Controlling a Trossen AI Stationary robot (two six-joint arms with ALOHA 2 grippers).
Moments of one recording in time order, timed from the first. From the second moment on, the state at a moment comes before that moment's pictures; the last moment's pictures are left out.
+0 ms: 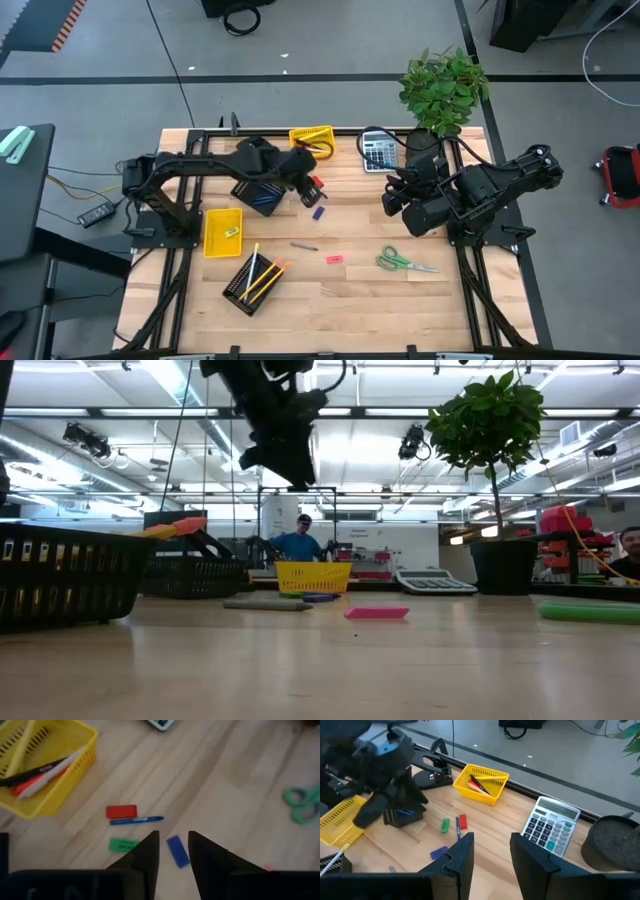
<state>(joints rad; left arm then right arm) 0.17 1.64 1.34 -0.61 -0.15 -0.45 0.41 1.38 1.61 -1.47 0.92 1.30</state>
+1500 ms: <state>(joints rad) 0.10 2.07 1.43 -0.60 -0.08 -0.70 0.55 1.38 1.61 -1.52 0.77 1.25</state>
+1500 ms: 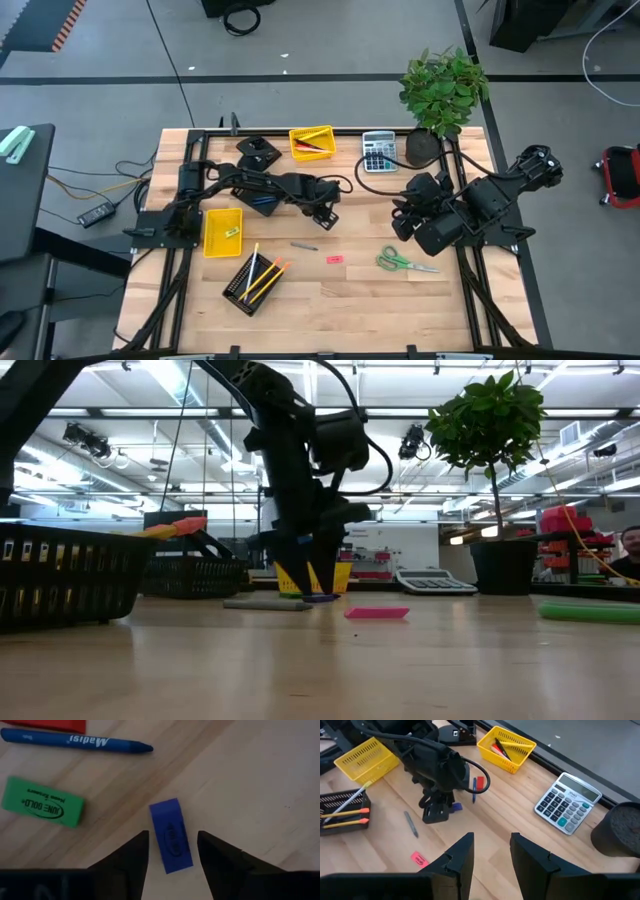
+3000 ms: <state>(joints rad) 0.07 1.72 1.43 -1.01 0.04 -0.49 0.55 1.38 1.61 -1.52 0.81 1.26</state>
